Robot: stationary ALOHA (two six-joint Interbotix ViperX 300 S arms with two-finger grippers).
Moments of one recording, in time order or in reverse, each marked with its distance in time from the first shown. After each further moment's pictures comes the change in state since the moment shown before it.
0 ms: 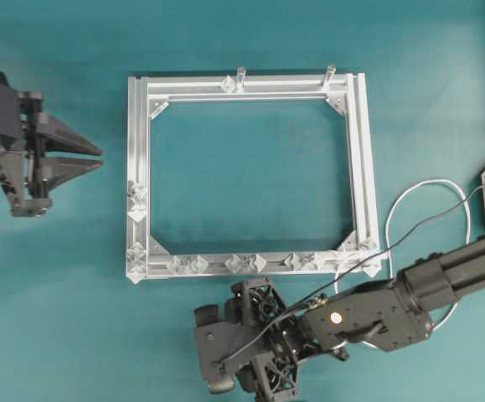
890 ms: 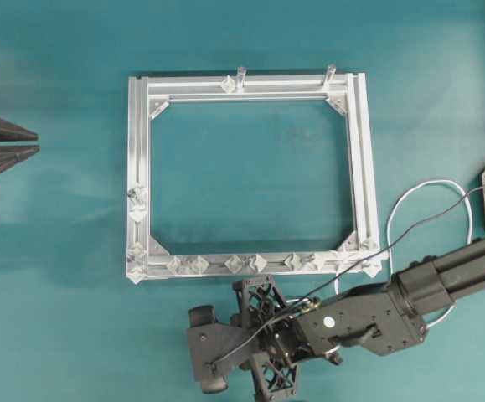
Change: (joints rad) left arm 0.091 -0.706 0.187 0.000 0.264 -0.002; right arm -0.002 0.009 -0.046 -0.002 0.141 0.003
